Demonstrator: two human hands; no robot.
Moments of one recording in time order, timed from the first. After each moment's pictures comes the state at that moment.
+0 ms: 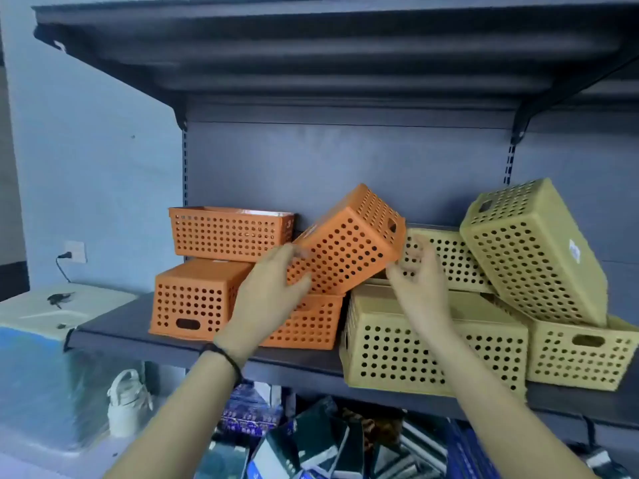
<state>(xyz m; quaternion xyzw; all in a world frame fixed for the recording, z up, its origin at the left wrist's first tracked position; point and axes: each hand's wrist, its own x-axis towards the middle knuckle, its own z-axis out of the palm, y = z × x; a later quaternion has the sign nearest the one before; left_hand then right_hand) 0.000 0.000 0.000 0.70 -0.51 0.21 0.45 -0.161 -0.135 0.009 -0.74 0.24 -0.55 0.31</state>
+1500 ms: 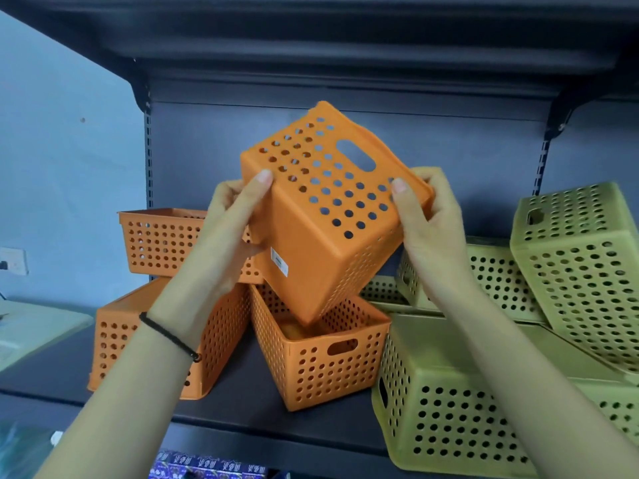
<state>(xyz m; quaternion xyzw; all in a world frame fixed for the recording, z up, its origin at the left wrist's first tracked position) 0.094 -0.046 0.074 0.45 -0.44 -0.13 0.77 -0.085 -0.166 0.085 -0.72 0.06 -0.61 0.32</state>
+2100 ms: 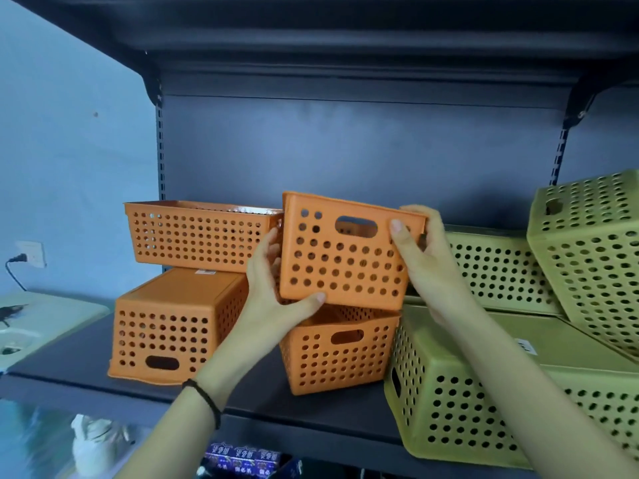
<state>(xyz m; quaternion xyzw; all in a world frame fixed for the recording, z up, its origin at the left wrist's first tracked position) 0.086 -0.059 -0.024 0.53 -0.52 -0.05 0.67 -0.076 -0.196 0.037 -0.74 0.13 -0.52 0.40</state>
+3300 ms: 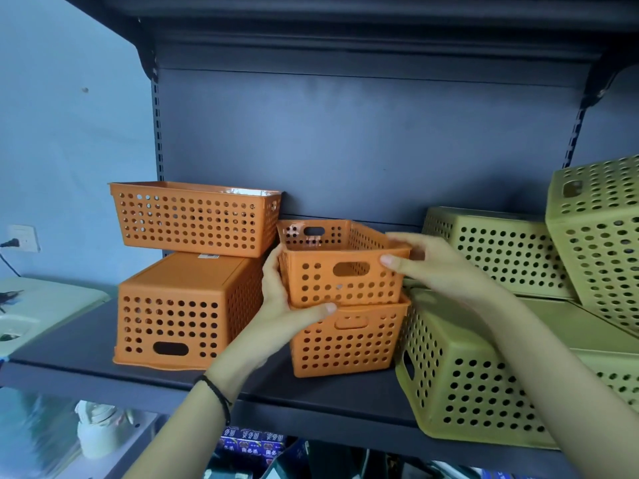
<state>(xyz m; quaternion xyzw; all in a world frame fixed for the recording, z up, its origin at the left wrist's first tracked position) 0.109 -0.069 -0.057 0.57 -0.50 -0.17 0.63 -0.077 -0.222 0.027 -0.88 0.20 -0.28 0.34</state>
